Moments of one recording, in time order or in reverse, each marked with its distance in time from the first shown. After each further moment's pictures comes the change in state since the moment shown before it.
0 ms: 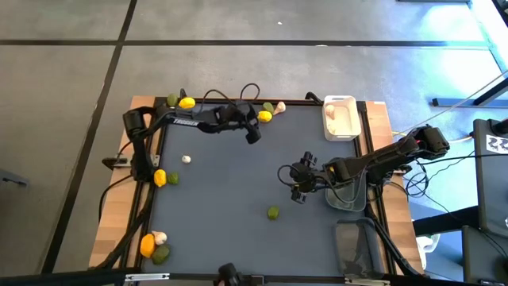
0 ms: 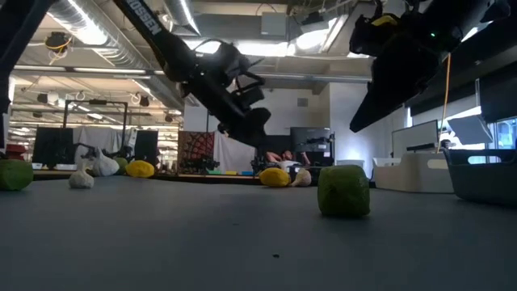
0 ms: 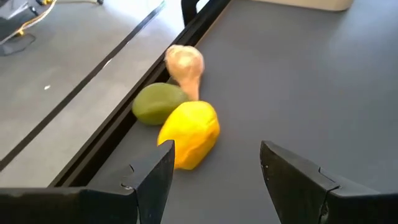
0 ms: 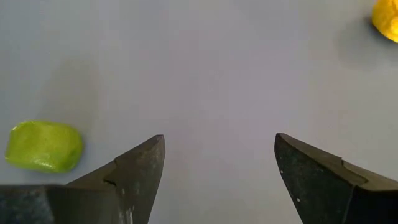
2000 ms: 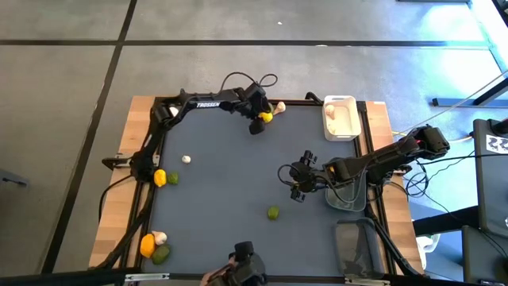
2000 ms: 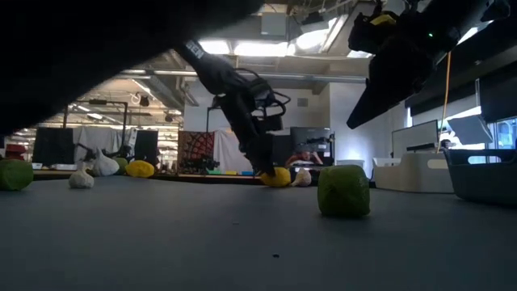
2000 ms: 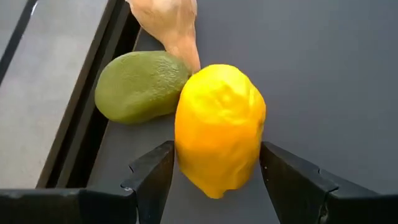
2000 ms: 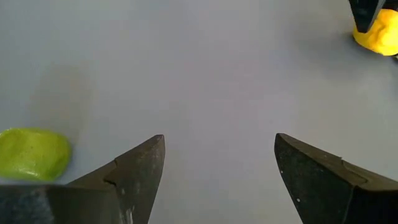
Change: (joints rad) left arm 0.122 0.341 0.534 -0.558 0.211 0.252; right arm 0.000 -0.002 0.002 0.007 0.043 -0.024
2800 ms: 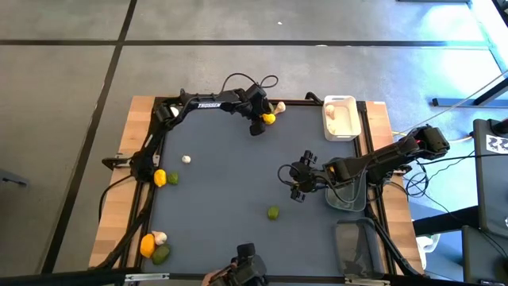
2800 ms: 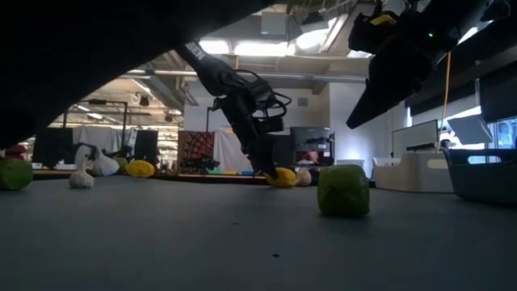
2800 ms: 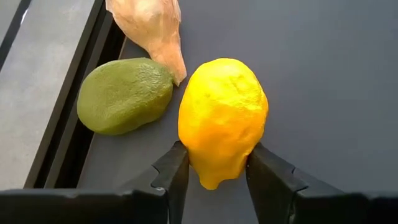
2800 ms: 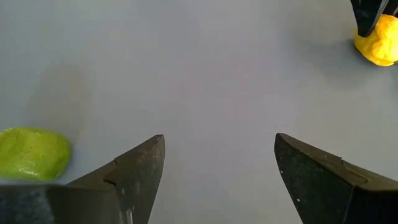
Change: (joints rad) left arm -0.004 0.008 0.000 0.012 0.031 0.016; right arm 0.000 0.000 0.000 0.000 0.001 0.000
